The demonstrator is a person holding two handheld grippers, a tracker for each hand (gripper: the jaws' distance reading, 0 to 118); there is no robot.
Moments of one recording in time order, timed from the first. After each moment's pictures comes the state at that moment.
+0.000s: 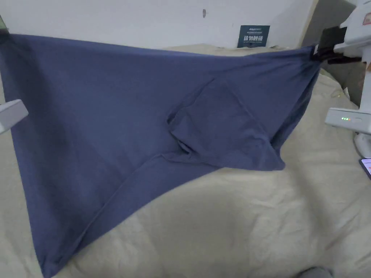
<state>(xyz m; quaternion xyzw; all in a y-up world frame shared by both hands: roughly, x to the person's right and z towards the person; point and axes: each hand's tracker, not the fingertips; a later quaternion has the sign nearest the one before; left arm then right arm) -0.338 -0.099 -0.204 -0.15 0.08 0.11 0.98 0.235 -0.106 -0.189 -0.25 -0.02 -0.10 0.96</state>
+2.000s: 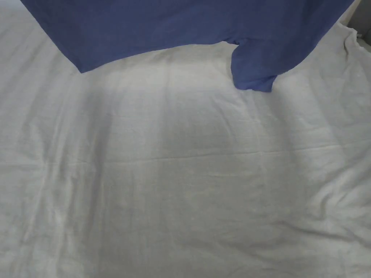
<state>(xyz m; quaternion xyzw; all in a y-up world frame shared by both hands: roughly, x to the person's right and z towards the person) -0.299 -0.053 -0.547 0.01 0.17 0.06 0.98 0.179 0.055 -0.525 -0.04 -0.15 -0.01 0.99</state>
